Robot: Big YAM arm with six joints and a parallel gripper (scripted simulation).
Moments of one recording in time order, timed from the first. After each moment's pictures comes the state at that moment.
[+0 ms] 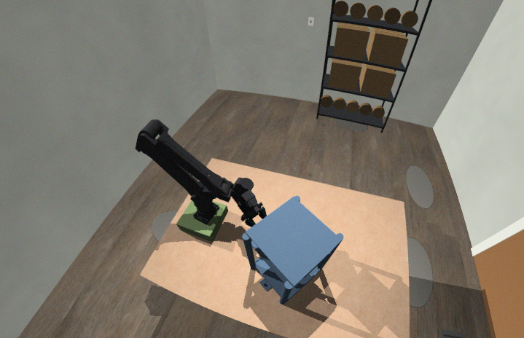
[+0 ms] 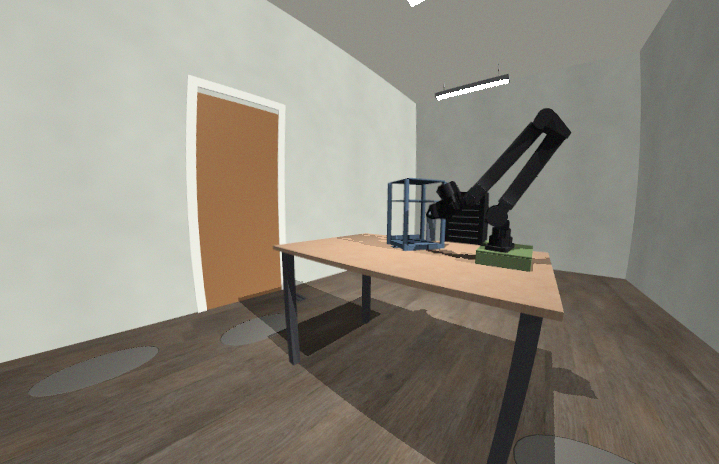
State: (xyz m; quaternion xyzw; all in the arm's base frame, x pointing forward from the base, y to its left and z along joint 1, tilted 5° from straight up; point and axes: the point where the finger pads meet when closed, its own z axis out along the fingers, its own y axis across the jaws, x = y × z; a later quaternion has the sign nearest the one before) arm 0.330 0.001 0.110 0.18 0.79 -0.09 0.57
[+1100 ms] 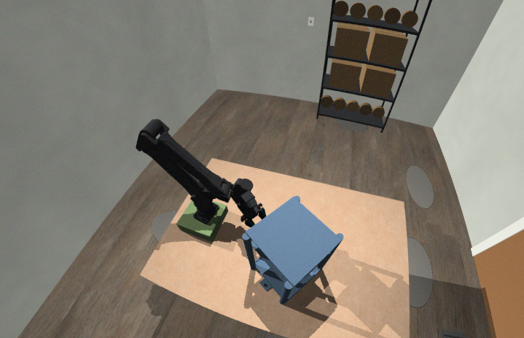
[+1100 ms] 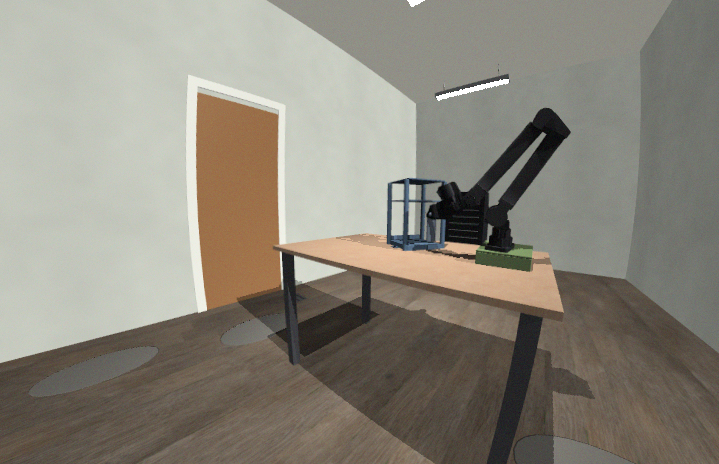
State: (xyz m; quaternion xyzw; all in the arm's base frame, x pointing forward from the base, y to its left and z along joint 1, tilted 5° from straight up) arm 0.330 -0.001 0.107 0.18 0.79 -0.09 0.57
